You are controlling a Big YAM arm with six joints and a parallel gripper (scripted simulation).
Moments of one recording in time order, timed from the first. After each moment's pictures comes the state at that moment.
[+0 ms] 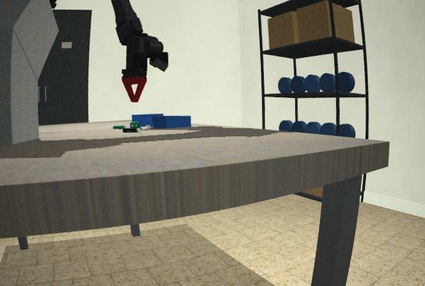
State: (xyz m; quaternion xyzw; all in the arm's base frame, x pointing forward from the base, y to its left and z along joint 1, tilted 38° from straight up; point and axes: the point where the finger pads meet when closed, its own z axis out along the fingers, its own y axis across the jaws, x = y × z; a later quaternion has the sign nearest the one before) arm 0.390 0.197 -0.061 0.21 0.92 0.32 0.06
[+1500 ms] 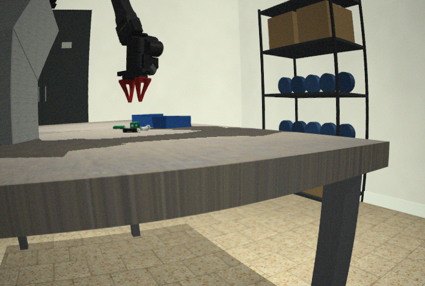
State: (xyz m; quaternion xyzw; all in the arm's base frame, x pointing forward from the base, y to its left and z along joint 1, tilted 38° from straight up) arm 0.391 0.198 -0.061 -0.31 0.89 0.24 0.22
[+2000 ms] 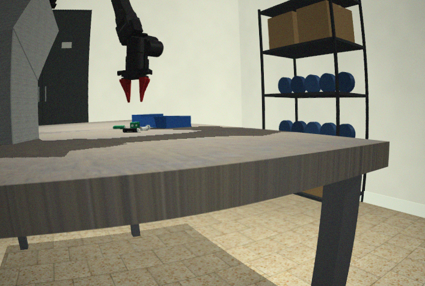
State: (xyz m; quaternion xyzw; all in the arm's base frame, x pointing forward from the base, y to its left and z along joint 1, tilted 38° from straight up) arm 0.391 0.198 -0.061 -0.47 0.82 0.20 0.26
